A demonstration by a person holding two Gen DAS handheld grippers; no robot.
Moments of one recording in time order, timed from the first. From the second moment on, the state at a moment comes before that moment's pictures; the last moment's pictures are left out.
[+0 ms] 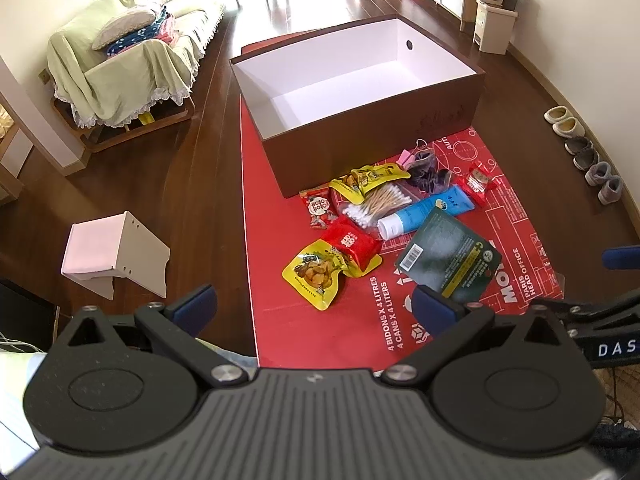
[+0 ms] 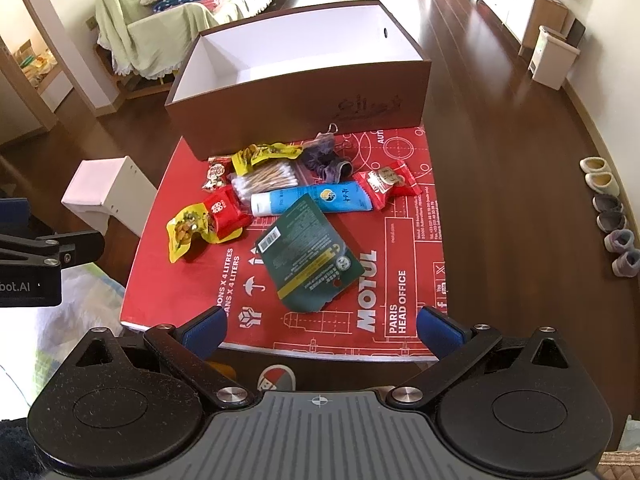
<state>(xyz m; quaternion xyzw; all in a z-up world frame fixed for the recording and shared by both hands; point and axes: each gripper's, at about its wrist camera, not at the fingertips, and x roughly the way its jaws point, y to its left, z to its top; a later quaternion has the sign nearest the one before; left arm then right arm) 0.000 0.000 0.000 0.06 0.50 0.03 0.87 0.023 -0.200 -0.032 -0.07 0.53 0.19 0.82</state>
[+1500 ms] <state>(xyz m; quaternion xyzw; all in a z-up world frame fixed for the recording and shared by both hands) -0.015 0.007 0.000 0.04 0.50 0.04 0.86 0.010 -0.190 -0.041 -0.07 0.54 0.20 0.82</state>
